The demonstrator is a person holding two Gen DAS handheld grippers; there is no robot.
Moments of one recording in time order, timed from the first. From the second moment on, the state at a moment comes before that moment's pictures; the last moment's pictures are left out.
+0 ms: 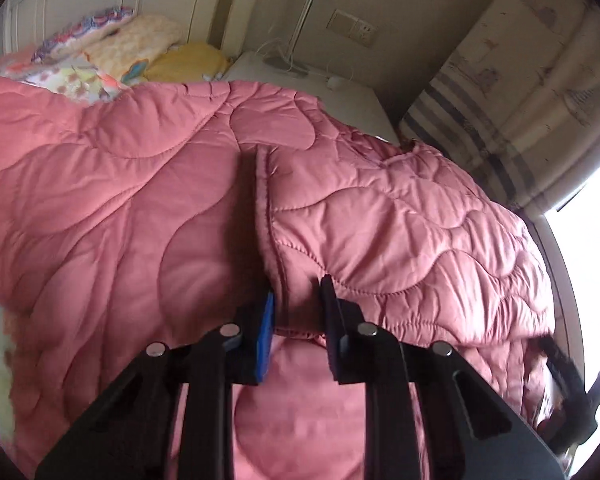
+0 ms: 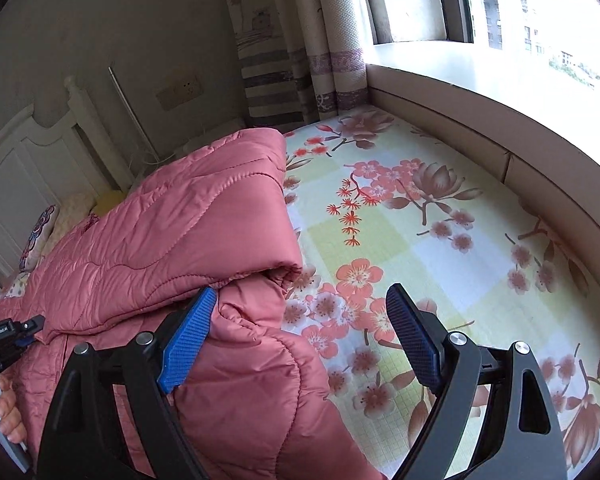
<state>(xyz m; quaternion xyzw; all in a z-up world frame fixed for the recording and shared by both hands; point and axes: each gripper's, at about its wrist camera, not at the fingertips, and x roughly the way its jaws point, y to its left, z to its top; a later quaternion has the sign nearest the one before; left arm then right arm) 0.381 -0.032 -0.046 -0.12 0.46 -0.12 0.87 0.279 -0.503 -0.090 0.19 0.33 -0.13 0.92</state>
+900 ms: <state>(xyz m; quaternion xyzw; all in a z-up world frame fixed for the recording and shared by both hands) 0.367 0.015 -0.059 -0.14 0.39 -0.08 0.91 0.317 -0.461 -0.037 0.10 0.30 -0.09 0.95</state>
